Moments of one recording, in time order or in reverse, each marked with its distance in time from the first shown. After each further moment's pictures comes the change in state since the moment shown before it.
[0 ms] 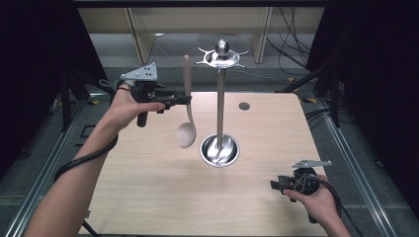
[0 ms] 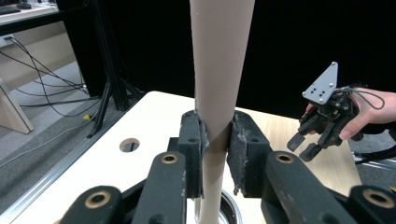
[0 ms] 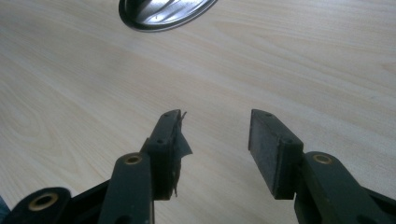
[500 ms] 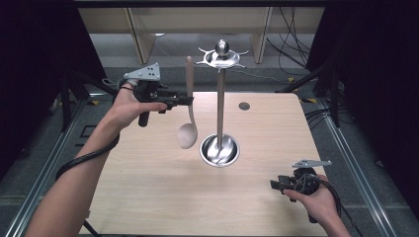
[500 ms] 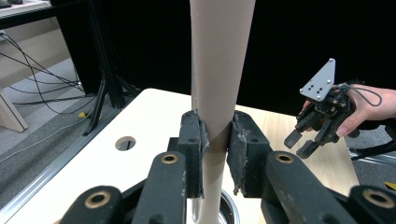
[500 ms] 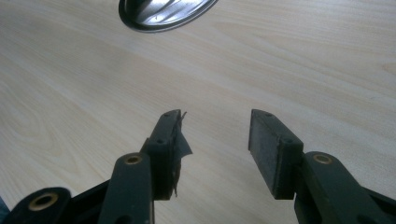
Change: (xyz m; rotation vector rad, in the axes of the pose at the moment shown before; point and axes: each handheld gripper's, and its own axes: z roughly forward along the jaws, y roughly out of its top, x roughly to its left) left arm 0.001 0.001 0.005 0.020 -0.020 0.008; right arm 0.001 0.000 0.000 -0.004 0.004 0.017
